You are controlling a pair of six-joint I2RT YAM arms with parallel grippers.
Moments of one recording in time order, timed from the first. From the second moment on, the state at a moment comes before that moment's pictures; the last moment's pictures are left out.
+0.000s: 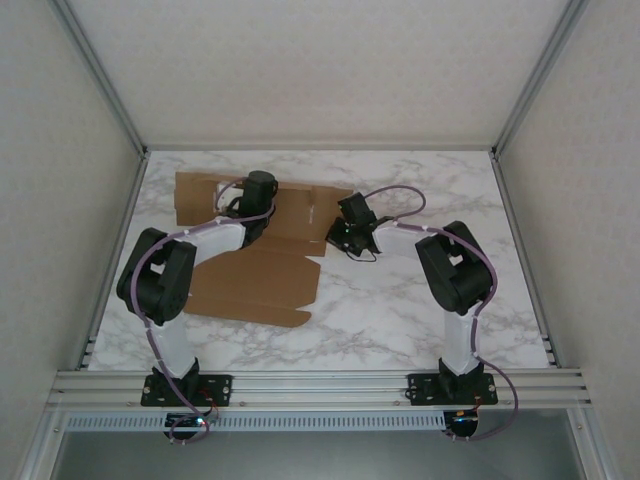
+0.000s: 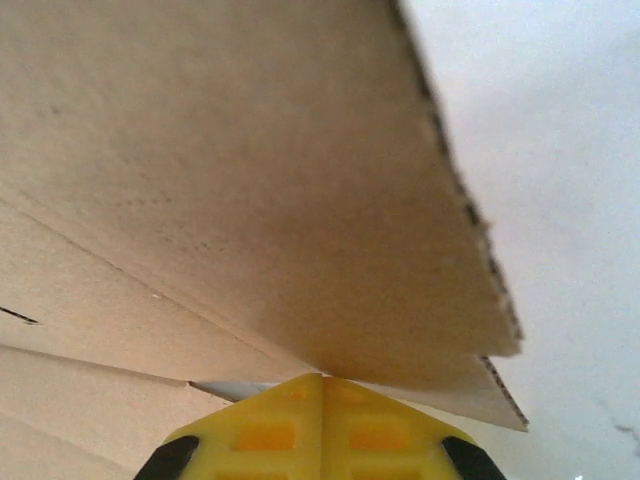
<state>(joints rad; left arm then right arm) -0.39 1.84 1.12 0.23 -0.51 -1.72 0.59 1.97 1.18 -0.15 -0.14 0.95</state>
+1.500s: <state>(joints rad) -0.50 1.74 1.04 0.30 -0.62 -1.77 0.39 2.09 1.45 -0.32 -0.32 0.77</state>
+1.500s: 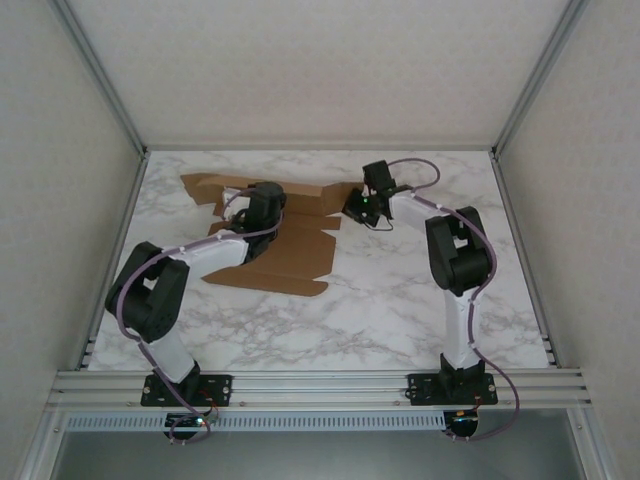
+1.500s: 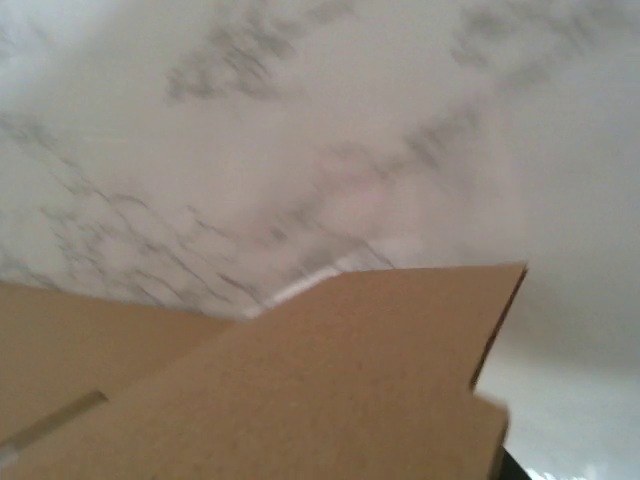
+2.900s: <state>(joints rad) -0.48 1.82 0.99 0.56 -0.64 -1.78 0.41 2.12 1.25 0.06 -0.39 1.18</state>
